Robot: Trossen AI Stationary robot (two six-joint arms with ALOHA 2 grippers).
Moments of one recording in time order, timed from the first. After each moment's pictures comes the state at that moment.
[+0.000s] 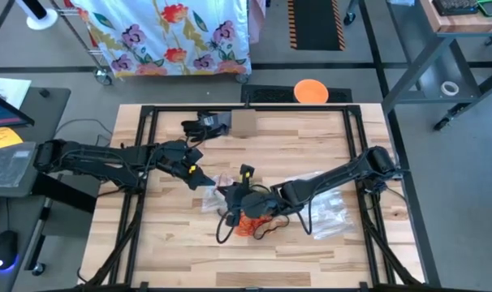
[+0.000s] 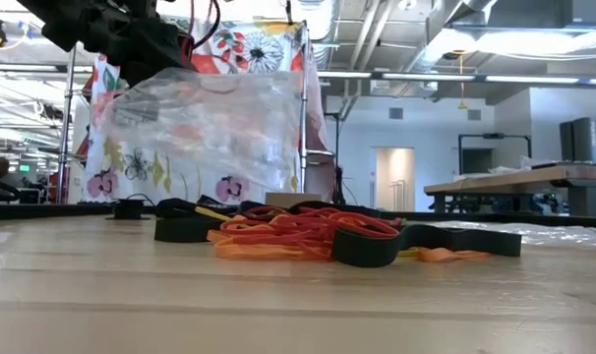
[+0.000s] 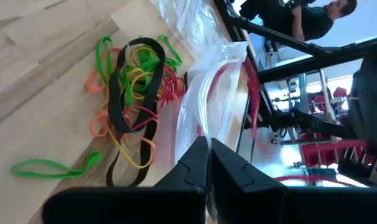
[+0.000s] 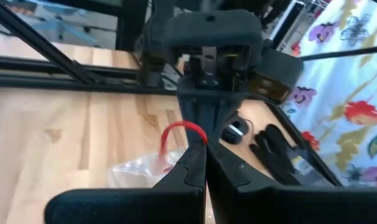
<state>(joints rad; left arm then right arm) 0.08 0.97 0.54 -0.03 0.31 -0.97 0.33 1.94 1.60 -0.08 0.68 -0.02</state>
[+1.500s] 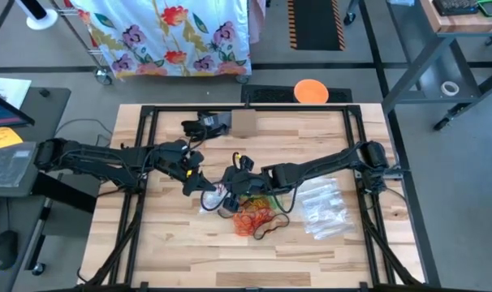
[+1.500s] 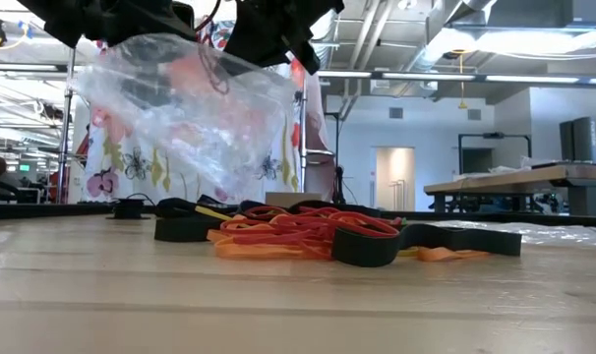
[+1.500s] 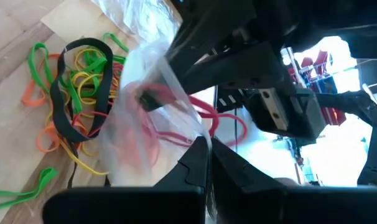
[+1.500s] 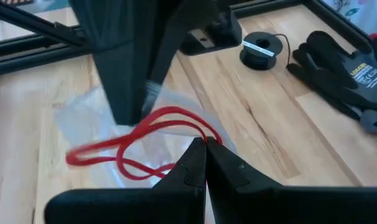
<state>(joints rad) 0.04 0.97 0.54 0.08 0.38 -0.88 0.17 1.97 1.60 -0.28 0.39 0.32</state>
